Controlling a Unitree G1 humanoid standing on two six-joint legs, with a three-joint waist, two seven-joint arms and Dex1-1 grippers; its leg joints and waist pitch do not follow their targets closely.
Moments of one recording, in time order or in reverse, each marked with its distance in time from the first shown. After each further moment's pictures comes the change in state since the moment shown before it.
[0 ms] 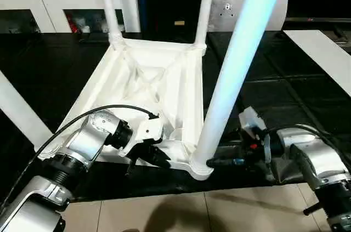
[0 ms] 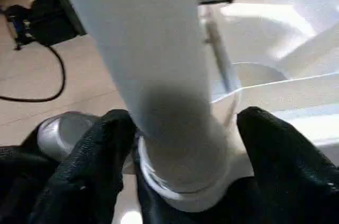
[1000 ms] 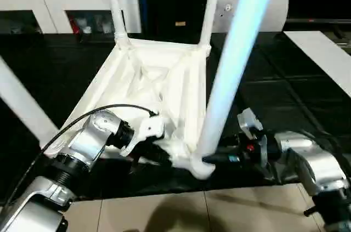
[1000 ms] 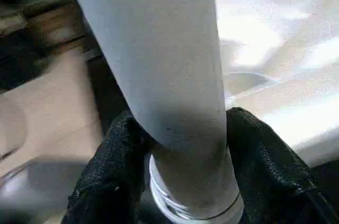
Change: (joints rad) left arm 0.009 -0.070 0.068 -0.014 0.015 0.205 0.201; right arm 0.068 0.135 -0.092 -0.080 -0.010 0.113 -0.300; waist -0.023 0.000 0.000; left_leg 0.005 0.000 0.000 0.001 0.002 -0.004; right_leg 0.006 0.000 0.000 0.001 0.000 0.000
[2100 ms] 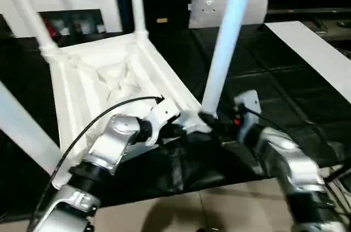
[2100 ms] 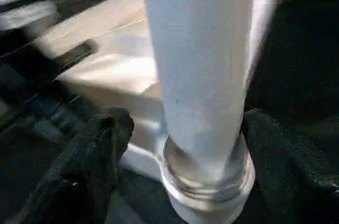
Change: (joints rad) left arm 0.041 -0.069 0.036 -0.065 0.019 -0.008 0.201; right arm 0.024 0.029 -0.101 -0.041 -0.026 -0.053 -0.202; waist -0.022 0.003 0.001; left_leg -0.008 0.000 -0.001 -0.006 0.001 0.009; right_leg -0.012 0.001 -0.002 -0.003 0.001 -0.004
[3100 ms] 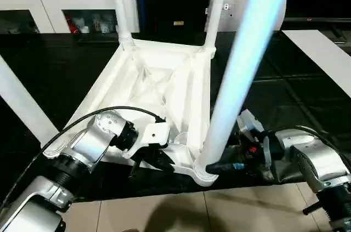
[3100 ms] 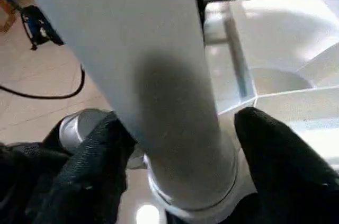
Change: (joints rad) left arm -0.057 0.142 -0.154 0.022 -0.024 -0.167 -0.400; right arm -0.077 -0.184 0.210 0.055 0.045 0.028 0.510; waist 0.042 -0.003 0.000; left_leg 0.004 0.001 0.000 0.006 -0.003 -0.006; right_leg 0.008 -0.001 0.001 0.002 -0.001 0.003
